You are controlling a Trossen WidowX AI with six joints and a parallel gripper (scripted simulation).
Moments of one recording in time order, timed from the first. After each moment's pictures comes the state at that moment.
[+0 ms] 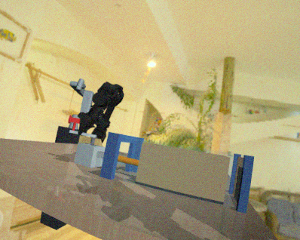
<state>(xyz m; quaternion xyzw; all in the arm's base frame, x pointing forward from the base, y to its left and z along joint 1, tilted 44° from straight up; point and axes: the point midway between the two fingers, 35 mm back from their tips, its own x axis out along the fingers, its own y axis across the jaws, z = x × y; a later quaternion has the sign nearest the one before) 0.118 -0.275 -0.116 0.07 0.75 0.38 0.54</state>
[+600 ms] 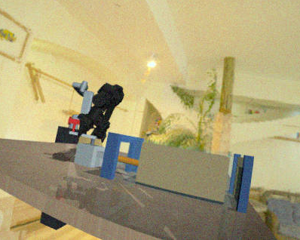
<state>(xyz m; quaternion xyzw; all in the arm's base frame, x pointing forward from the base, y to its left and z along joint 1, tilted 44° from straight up) 0.118 -0.272 -0.119 0.07 0.75 0.38 0.54</state>
